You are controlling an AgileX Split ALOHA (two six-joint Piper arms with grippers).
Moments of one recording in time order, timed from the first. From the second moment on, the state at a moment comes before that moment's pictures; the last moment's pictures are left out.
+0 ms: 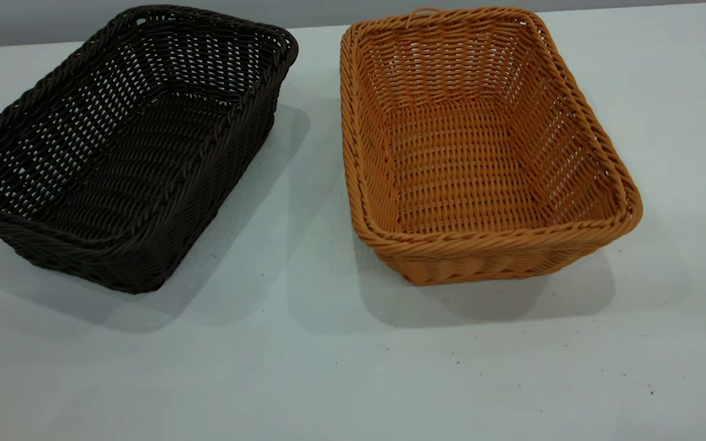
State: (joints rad) left arm 0.00 0.00 -0.46 -0.07 1.09 0.13; right arm -0.22 0.00 -0.49 0.18 1.06 -0.17
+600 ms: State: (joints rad) left arm 0.00 0.00 -0.46 -0.07 1.08 0.13; right arm -0.22 0.00 -0.49 0.21 1.06 -0.17
